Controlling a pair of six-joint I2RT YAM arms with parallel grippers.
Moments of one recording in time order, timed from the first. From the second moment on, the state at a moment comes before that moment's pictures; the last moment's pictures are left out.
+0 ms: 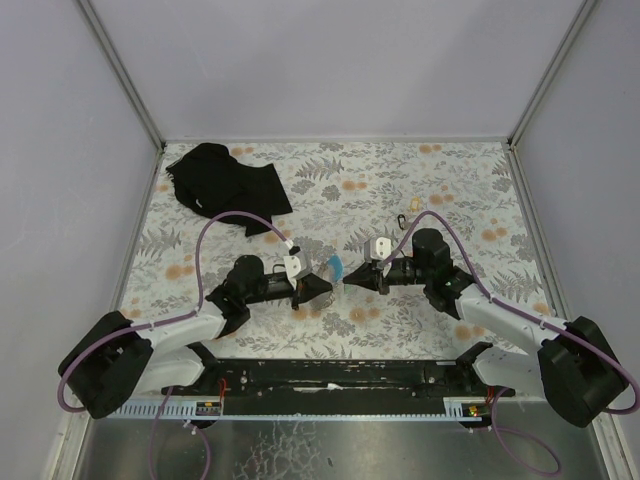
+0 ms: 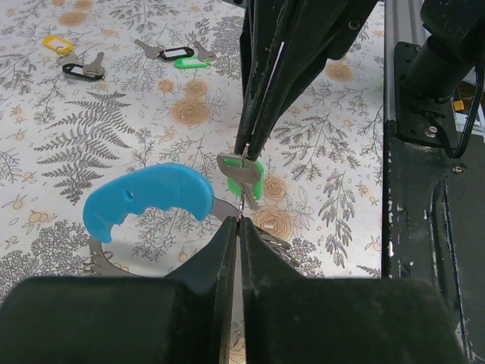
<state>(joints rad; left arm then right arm) -0.71 1.16 0.31 0.71 0.61 0.01 0.60 1.14 0.49 0.34 -0.89 -0.36</state>
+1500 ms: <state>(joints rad) -0.71 1.20 0.30 0.79 0.62 -0.04 0.62 1.16 0.49 0.31 -0.88 -0.38</state>
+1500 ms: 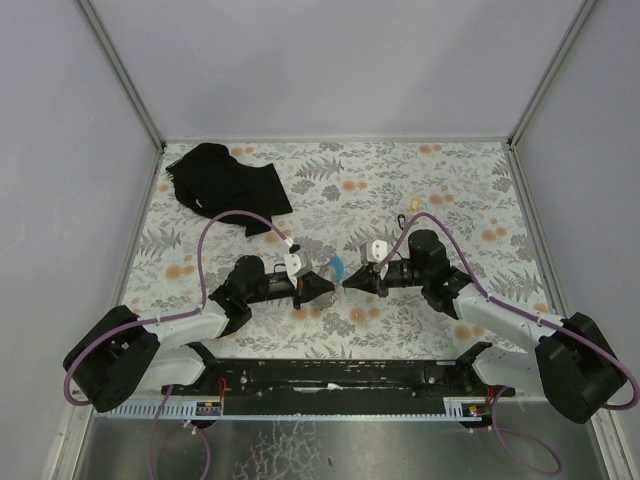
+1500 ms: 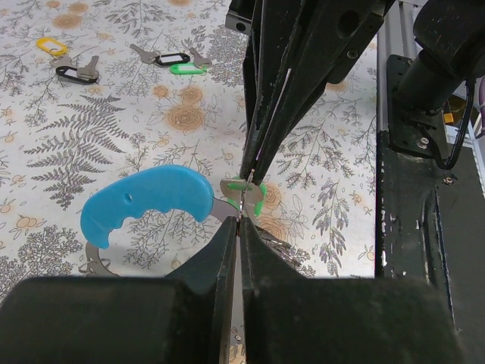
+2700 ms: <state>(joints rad) -0.71 1.22 0.30 0.81 0.63 -0.06 0.62 1.16 0.49 0.31 -0.88 -0.37</state>
